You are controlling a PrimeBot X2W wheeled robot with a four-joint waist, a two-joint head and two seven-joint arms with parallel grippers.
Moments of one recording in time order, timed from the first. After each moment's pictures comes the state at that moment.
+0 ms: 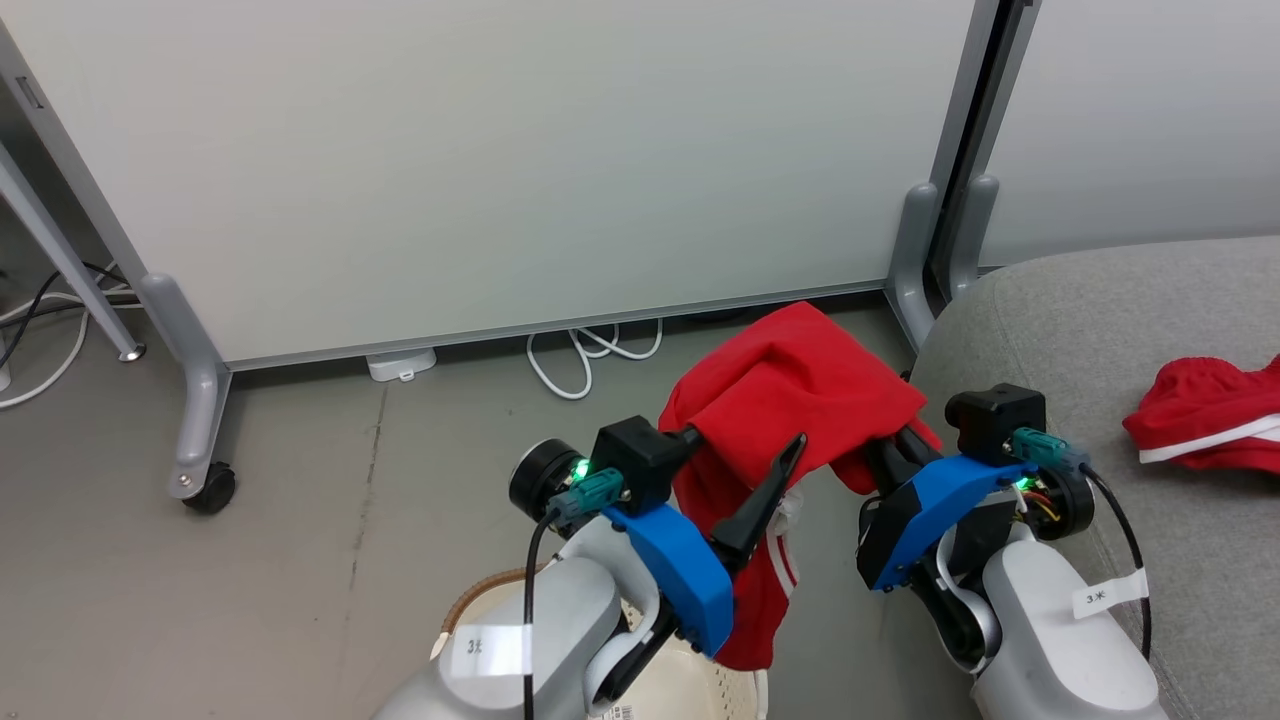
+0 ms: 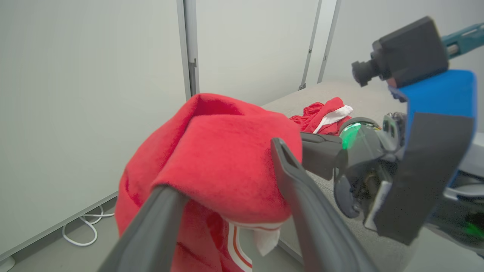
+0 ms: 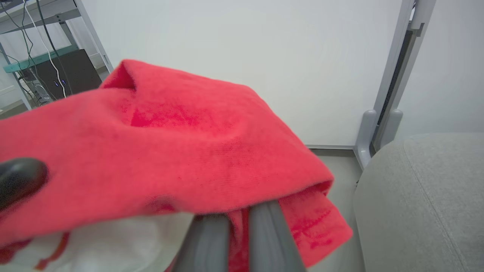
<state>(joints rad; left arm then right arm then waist) -0.66 0.06 -1.06 0.65 -0.79 -0.10 -0.26 -0.45 -0.05 0.20 0.60 0.27 0.13 -0.06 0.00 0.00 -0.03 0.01</state>
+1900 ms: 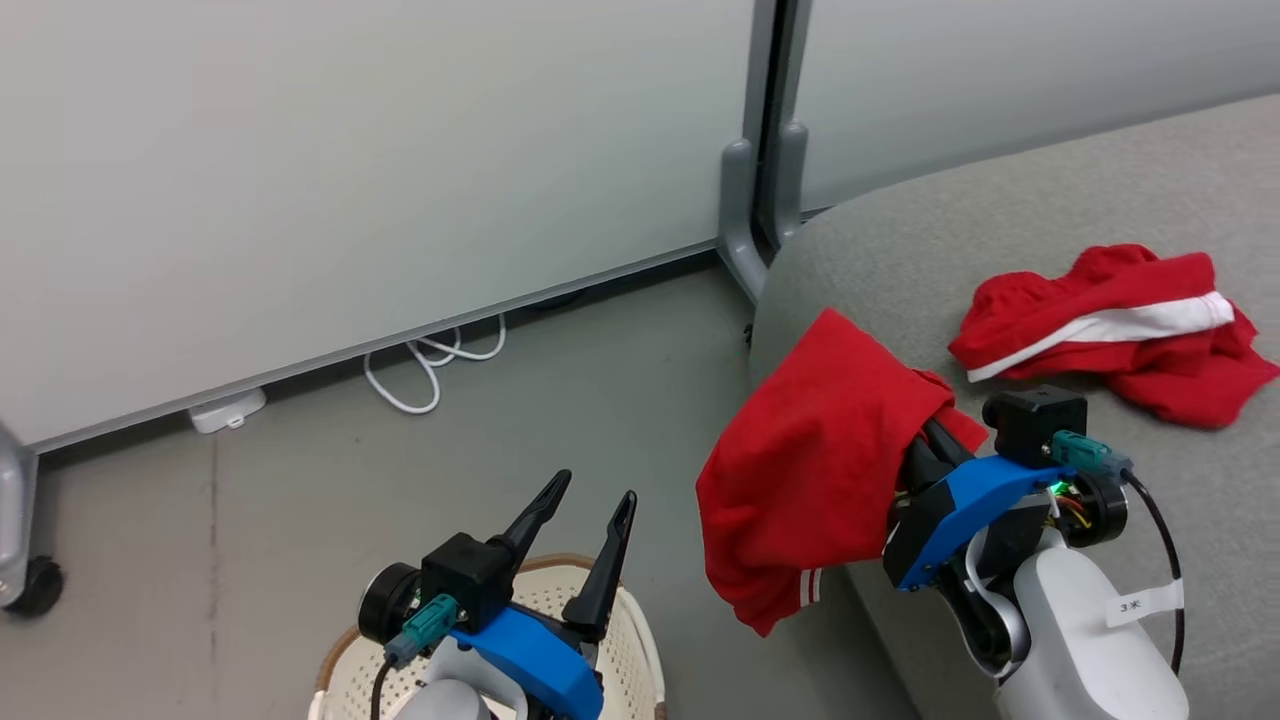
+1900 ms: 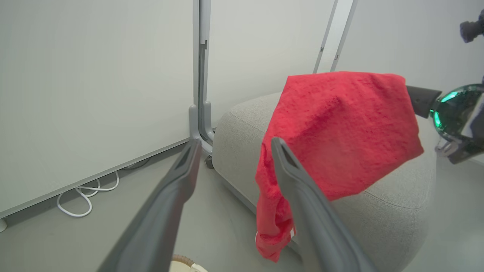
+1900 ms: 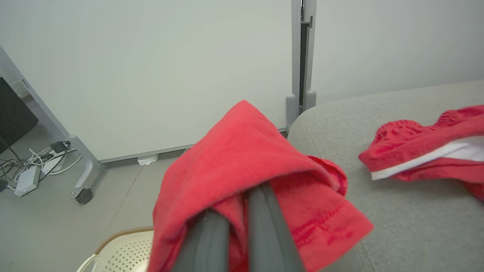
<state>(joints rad) -0.25 0.12 -0.57 0.44 -0.44 -0.13 -0.26 -0.40 -0.05 0.13 0.50 0.25 0.13 -0.02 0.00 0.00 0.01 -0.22</state>
